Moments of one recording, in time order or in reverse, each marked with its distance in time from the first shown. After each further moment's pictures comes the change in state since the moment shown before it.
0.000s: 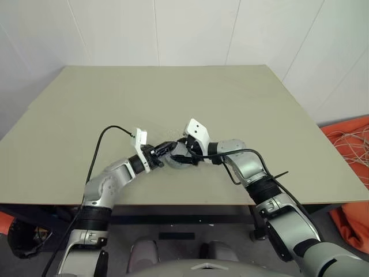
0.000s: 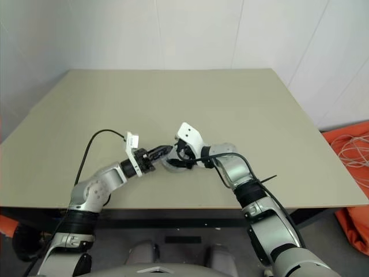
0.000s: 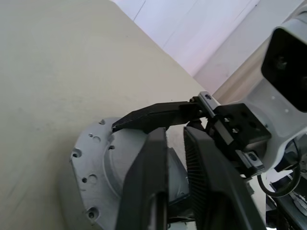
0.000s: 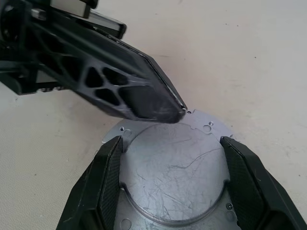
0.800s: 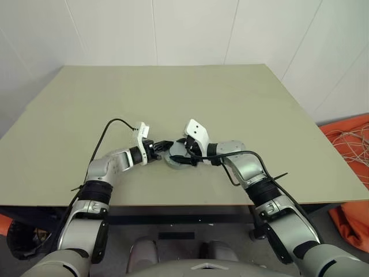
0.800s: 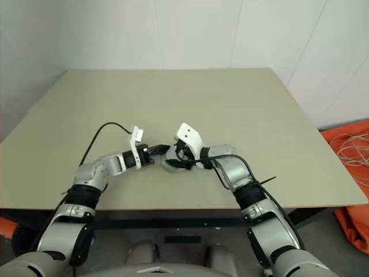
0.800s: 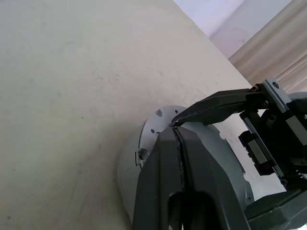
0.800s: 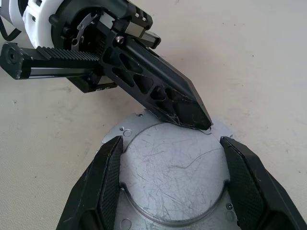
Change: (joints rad) left arm -0.204 0.045 -0.021 0.300 0.132 0.024 -0.104; right arm 0.020 0.007 0.000 -0.038 0.001 0.024 -0.014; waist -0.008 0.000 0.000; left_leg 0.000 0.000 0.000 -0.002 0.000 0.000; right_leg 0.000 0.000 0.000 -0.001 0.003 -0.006
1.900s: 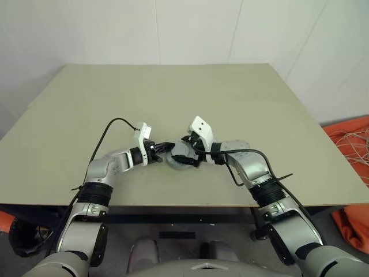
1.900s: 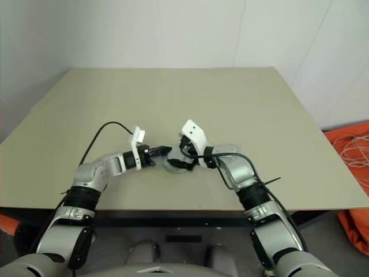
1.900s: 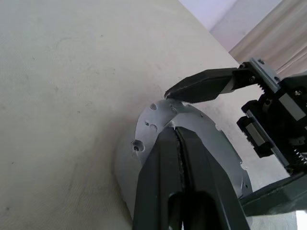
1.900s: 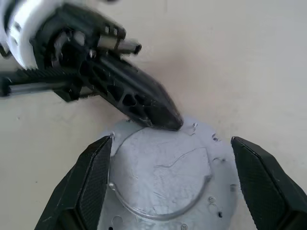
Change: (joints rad) left arm 0.029 0.000 -0.020 -0.070 0.026 0.033 -0.014; right arm 0.021 -0.054 -0.093 -0.162 0.121 0.156 0.015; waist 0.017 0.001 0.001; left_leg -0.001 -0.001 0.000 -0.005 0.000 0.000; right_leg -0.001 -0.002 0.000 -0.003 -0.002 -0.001
